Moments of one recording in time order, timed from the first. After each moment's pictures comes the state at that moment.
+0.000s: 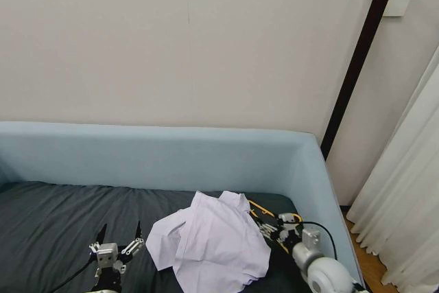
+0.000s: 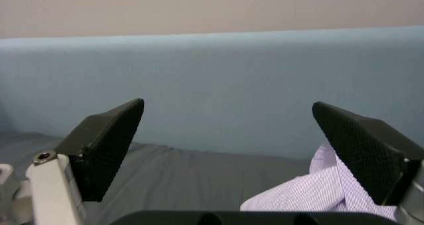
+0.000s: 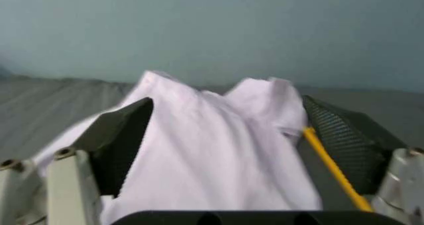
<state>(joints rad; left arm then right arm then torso) 1.56 -1.41 -0.63 -1.87 -0.13 -0.26 -0.11 -0.88 1.03 -0.09 1.54 0.85 -0.09 0.09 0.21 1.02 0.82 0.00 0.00</state>
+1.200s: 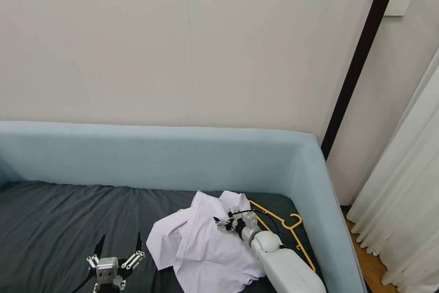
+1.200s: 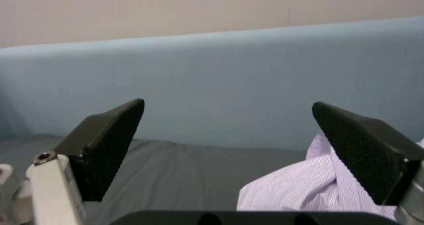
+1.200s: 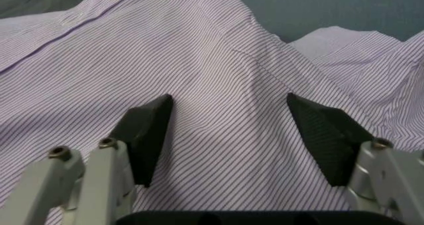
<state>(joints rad) 1.65 -1.49 -0.64 -1.93 -0.03 -0.29 -0.11 -0.55 1.50 -0.02 0.67 0.31 0.01 -0.26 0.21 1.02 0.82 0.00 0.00</state>
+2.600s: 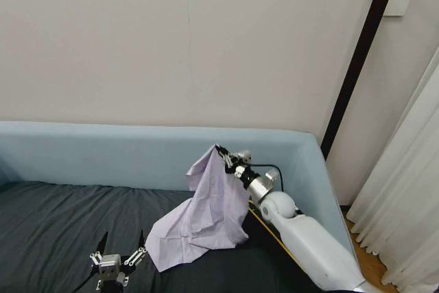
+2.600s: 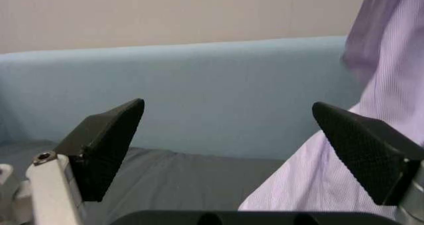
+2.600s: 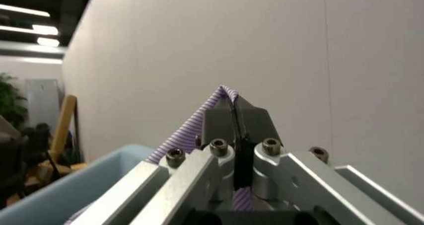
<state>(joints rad) 1.64 -1.45 -0.64 -1.94 -0.07 -0.30 -0.12 -0.36 1.24 -0.19 1.31 0.85 0.28 -0.33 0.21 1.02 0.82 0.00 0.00</state>
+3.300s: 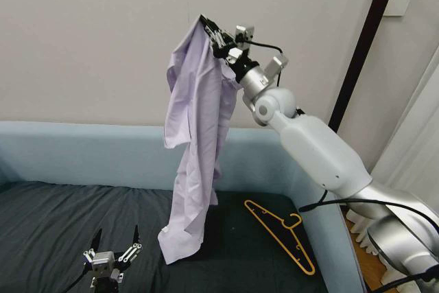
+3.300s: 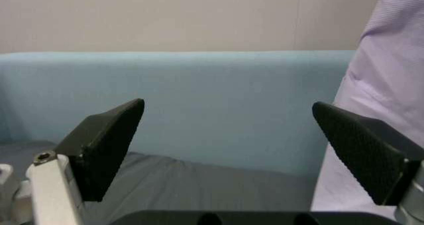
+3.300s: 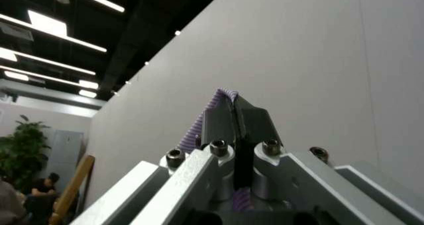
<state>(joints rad) 1.62 -1.48 -0.64 -1.94 -0.08 -0.31 -0.12 0.16 1.28 -0.31 1.31 1.08 0.25 -0.22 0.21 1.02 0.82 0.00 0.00</state>
